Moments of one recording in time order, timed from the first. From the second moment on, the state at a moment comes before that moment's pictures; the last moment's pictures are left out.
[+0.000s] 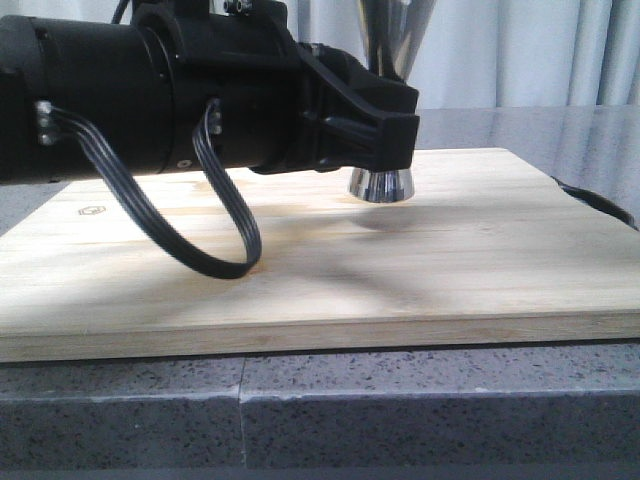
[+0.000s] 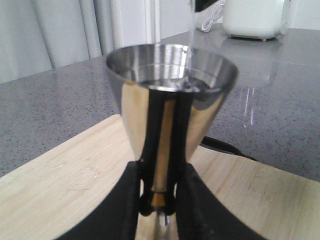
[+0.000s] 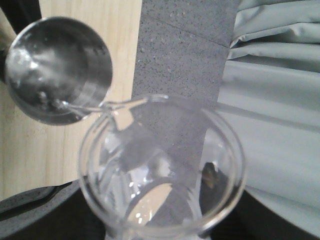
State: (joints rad) left arm -0.88 1.64 -0.68 0.14 -0.81 -0.08; right arm 0.79 1.30 -1.27 -0.59 0.86 -0.89
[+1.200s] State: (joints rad) left arm -0.88 1.64 -0.68 0.14 -0.81 -0.08; right arm 0.74 1.30 -1.27 -0.50 0.82 -0.58
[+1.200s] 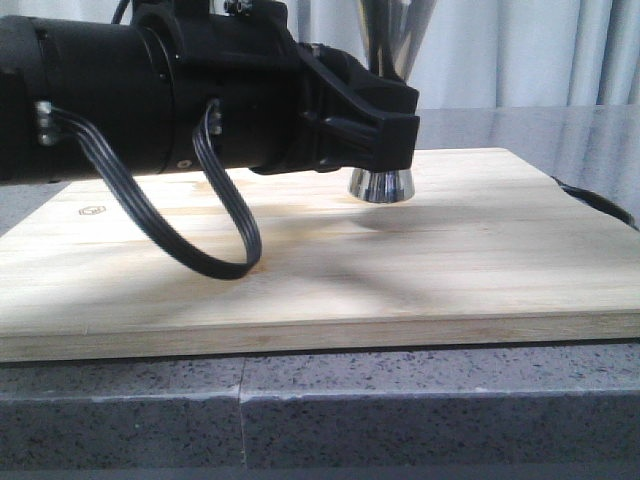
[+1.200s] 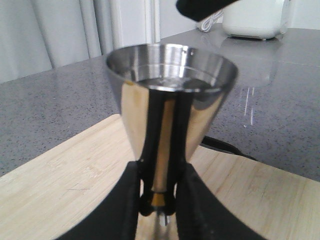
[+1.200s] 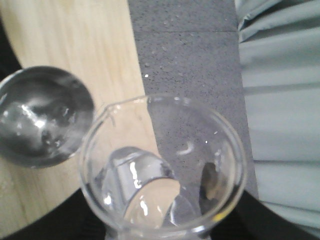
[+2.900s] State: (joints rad) left arm -0.88 1.64 -0.68 0.14 -0.80 -0.08; right arm 0.36 1.54 -0.67 -0.03 -0.52 -0.18
